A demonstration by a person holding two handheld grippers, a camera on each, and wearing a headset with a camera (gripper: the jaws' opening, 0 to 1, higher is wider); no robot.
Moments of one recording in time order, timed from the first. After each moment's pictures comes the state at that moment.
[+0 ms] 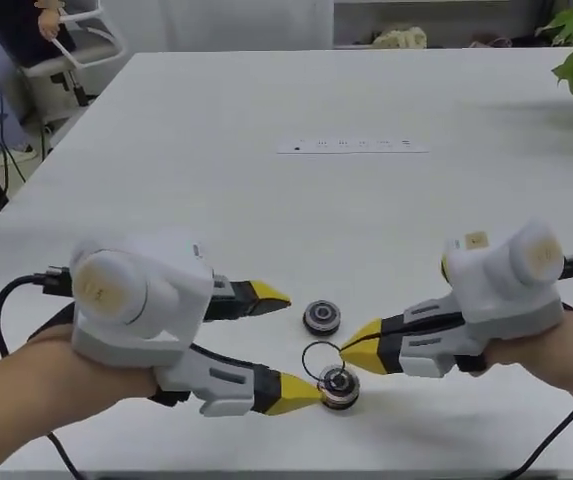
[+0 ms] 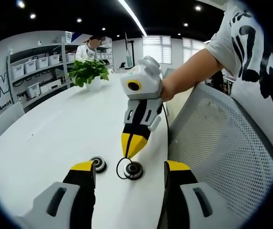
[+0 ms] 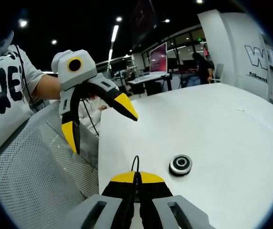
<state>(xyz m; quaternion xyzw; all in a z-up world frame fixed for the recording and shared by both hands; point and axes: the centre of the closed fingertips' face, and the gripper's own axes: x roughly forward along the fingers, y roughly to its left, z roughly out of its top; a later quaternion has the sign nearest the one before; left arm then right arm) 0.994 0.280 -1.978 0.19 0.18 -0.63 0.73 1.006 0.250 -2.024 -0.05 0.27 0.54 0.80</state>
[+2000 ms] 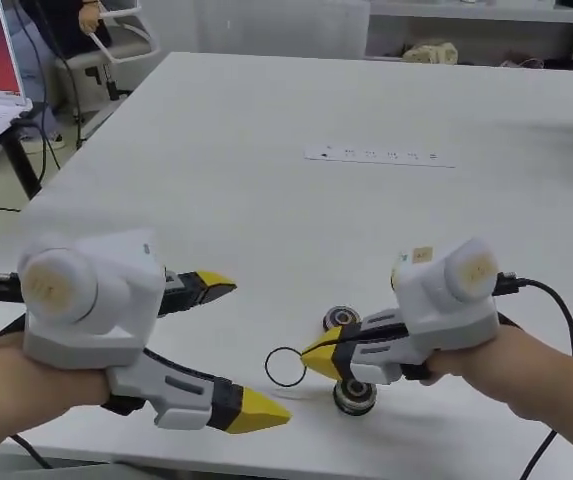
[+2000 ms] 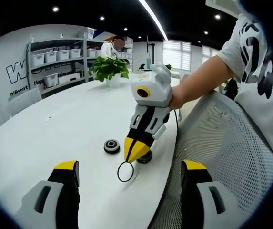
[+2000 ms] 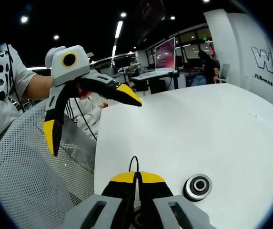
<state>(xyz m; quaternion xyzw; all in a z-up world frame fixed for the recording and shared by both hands) 0.999 0.329 -1.980 0.16 0.20 -0.58 0.78 1.016 0.303 -2.039 -0.07 0.27 0.55 0.79</state>
